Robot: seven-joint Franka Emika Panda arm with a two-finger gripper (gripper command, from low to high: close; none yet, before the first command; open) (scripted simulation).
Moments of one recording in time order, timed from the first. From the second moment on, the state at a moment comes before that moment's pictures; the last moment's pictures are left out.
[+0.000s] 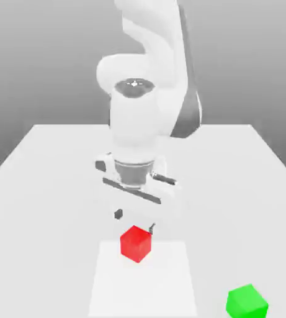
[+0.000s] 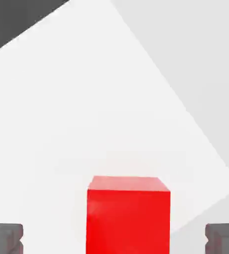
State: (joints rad) arm -0.15 0.06 0.10 -2.90 -0.03 2.96 1.39
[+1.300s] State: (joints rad) arm 0.15 0.33 0.21 -2.31 -0.14 2.63 0.91
